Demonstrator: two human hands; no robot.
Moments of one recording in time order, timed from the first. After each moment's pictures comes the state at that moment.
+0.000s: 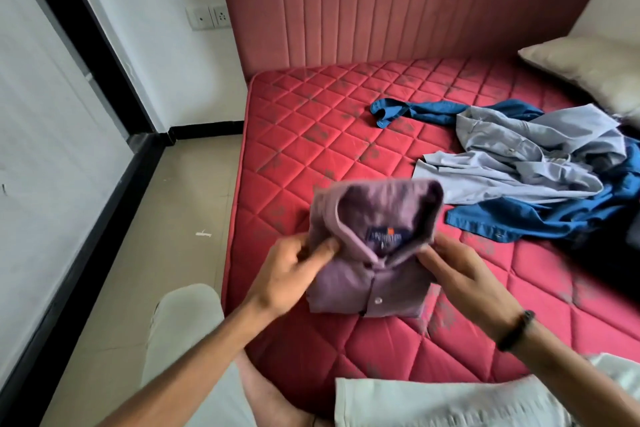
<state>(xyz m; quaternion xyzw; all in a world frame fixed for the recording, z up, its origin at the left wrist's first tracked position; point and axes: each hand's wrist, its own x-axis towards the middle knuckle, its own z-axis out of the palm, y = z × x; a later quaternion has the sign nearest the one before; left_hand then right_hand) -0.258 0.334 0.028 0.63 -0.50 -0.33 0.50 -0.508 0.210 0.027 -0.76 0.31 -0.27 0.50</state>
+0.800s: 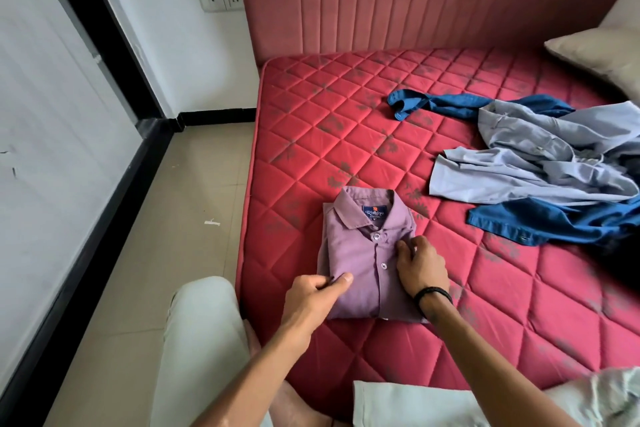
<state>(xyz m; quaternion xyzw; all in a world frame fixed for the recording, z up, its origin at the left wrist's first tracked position) -0.264 0.330 -0.068 0.78 -0.28 -0.38 0.40 -0.417 0.175 -0.081 -0.69 0.64 -0.18 0.29</state>
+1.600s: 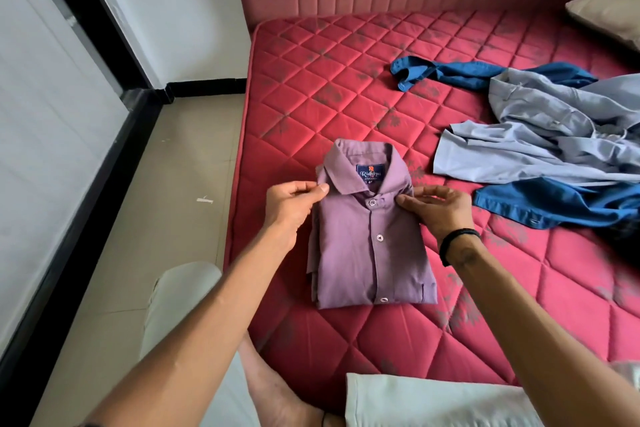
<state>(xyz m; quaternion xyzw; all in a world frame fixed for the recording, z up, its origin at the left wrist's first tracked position) -0.197 0.230 -0.048 0.70 -0.18 -0.35 0.59 -0.420 0.107 -0.052 -0.52 0.54 -0.34 0.57</state>
